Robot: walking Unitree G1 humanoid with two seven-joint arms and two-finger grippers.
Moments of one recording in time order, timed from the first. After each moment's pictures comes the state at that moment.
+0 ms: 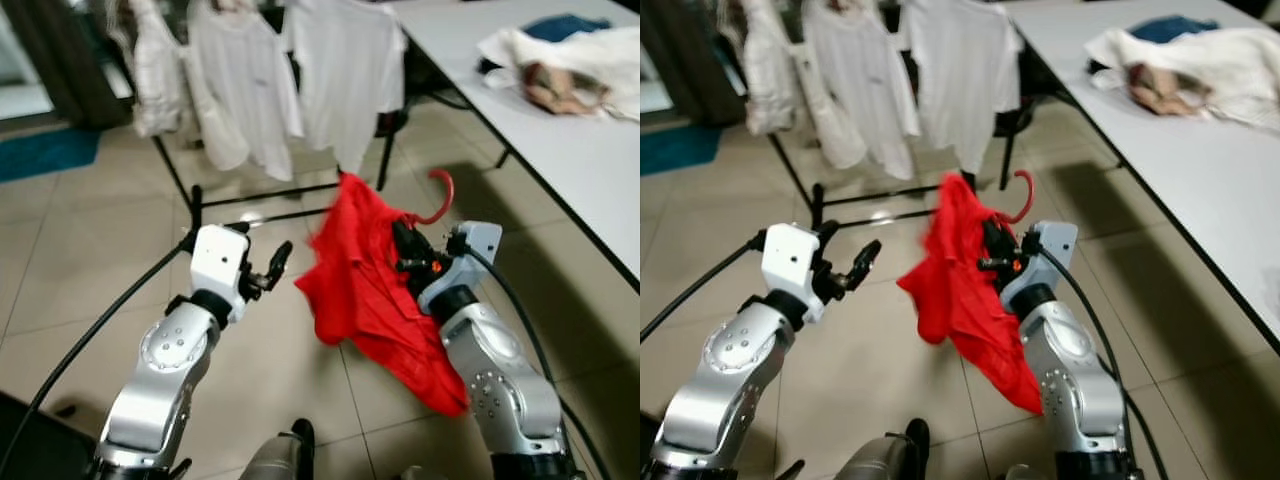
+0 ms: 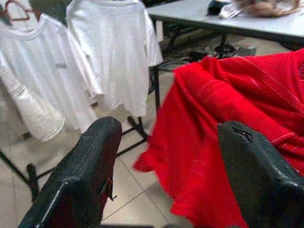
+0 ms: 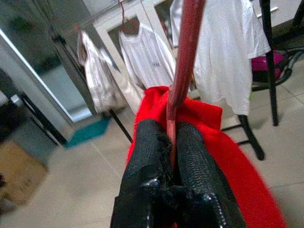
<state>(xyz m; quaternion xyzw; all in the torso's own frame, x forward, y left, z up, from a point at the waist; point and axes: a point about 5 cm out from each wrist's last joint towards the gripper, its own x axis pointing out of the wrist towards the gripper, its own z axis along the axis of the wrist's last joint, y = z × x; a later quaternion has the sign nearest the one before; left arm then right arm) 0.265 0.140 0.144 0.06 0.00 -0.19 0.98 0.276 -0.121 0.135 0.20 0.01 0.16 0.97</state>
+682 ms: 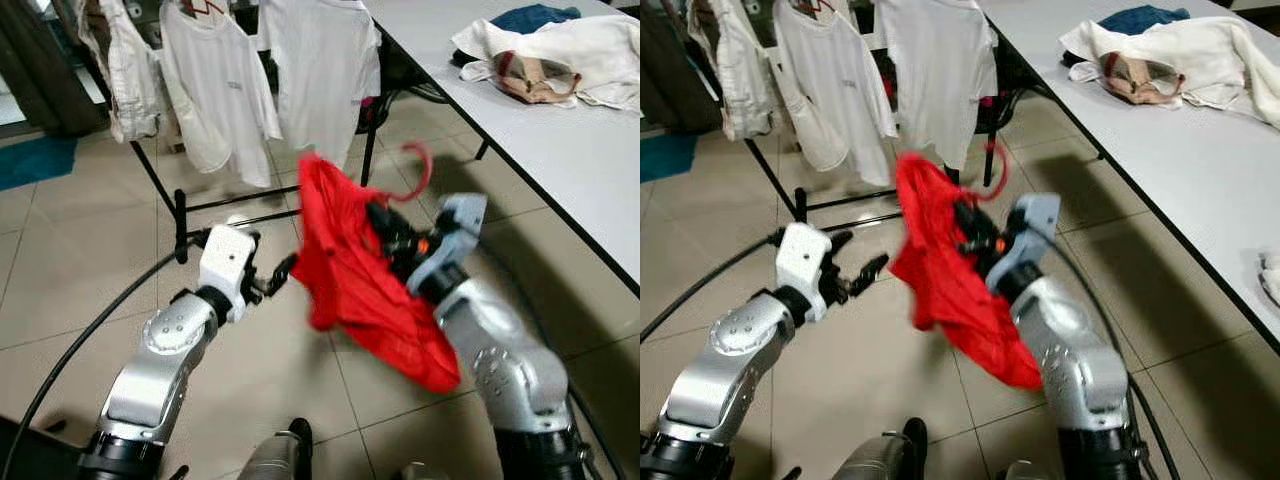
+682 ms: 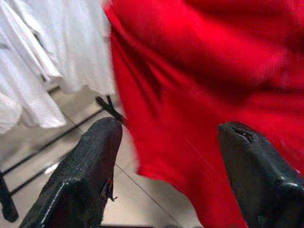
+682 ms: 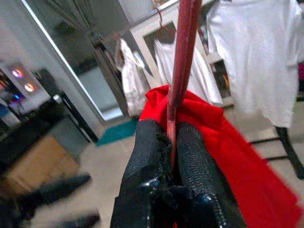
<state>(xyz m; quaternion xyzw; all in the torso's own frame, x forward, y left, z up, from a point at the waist) 0.277 0.147 0.121 0.08 0.07 -0.25 0.96 0.285 -0.104 0.170 0.22 0.00 0.26 0.94</state>
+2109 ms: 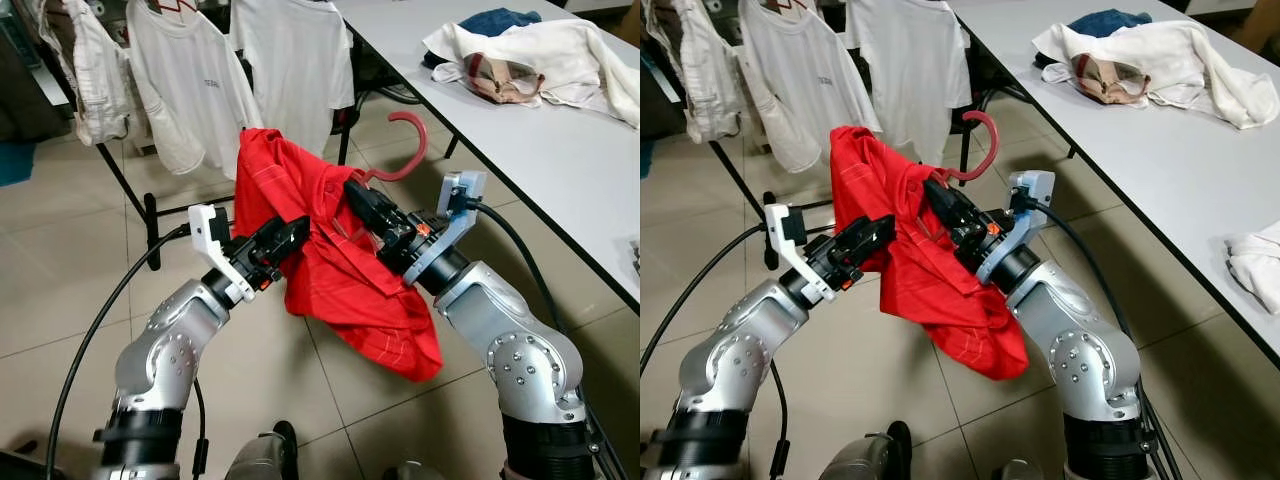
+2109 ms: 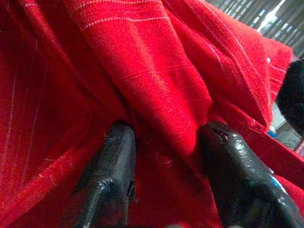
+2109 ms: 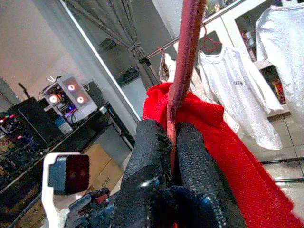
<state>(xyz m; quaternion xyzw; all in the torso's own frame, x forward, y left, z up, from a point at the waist) 0.290 0.137 0.142 -0.26 0.01 -0.35 0.90 0.274 -0.092 0.197 0.27 -0.01 0.37 0.89</state>
